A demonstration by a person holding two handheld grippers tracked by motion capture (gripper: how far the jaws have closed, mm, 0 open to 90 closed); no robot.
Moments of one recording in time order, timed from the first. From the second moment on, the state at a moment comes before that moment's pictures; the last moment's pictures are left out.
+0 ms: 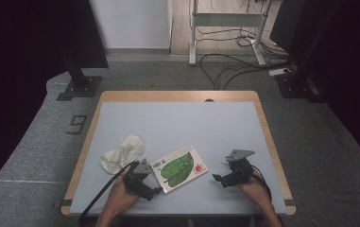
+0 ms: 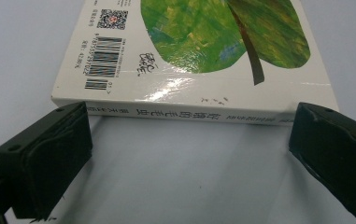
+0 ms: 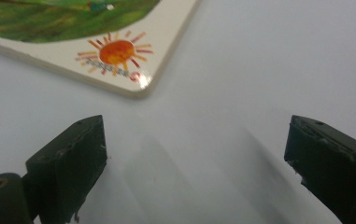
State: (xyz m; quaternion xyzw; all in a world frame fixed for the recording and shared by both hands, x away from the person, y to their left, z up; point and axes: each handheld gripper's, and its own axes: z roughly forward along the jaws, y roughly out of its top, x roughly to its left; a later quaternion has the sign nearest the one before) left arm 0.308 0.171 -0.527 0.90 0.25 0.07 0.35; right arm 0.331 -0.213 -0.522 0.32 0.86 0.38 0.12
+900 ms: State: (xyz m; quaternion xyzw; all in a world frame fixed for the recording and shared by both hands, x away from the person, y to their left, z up) left arm 0.308 0.171 -0.528 0.90 0.25 0.07 0.35; right arm 0.374 -0.131 -0.517 0.28 0.88 0.38 0.08
